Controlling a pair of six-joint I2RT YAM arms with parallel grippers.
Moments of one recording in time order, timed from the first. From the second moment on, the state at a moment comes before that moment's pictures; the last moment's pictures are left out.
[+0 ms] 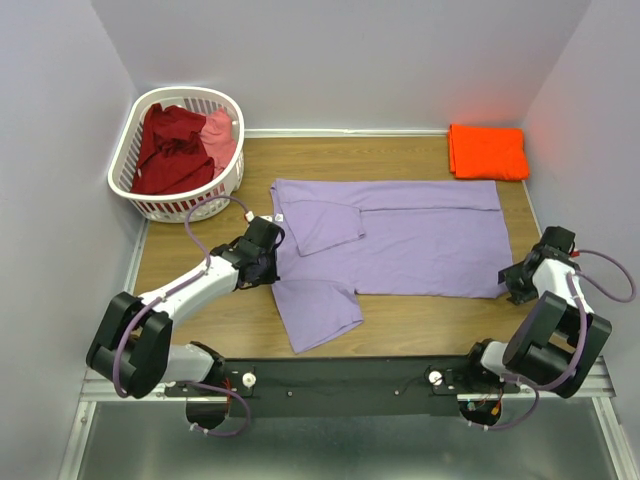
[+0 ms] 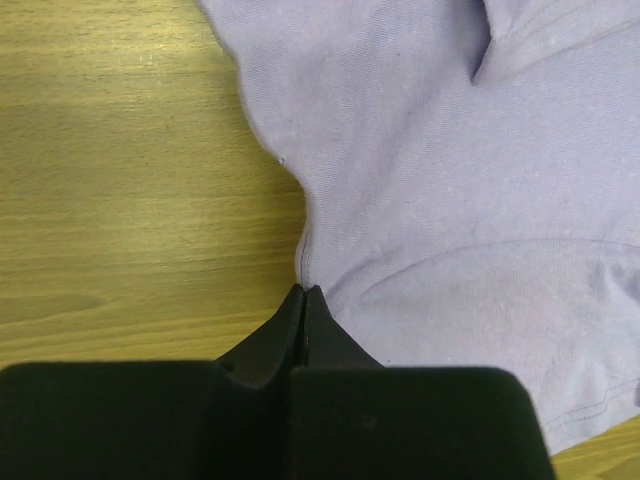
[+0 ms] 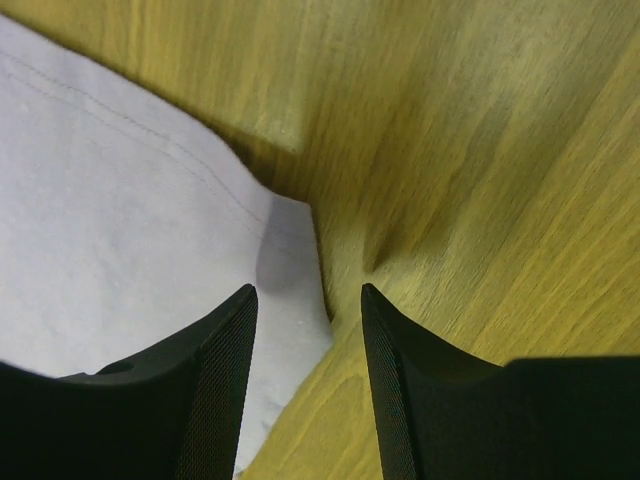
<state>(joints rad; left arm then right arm) -0.52 1.30 0.71 -0.45 -0.12 -0.53 -0.56 1.29 0.66 -0.56 0.08 0.66</state>
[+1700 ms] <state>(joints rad) -0.52 1.37 0.71 -0.46 -0.15 -0.54 -0.35 1.23 0.71 -0.45 0.20 0.61</state>
